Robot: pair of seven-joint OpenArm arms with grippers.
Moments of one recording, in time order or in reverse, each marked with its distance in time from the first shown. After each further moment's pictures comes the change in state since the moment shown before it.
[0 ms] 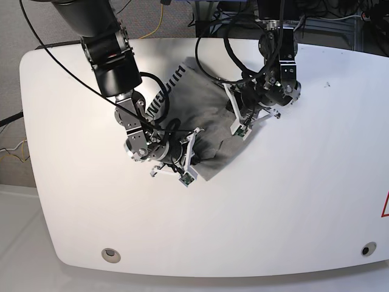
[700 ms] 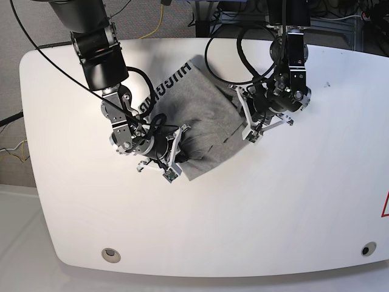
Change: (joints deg) left arm -2.6 -4.1 -0.1 0.0 0.4 0.0 0.4; right arm -3.3 4.5 0.4 1.4 2.6 0.0 3.3
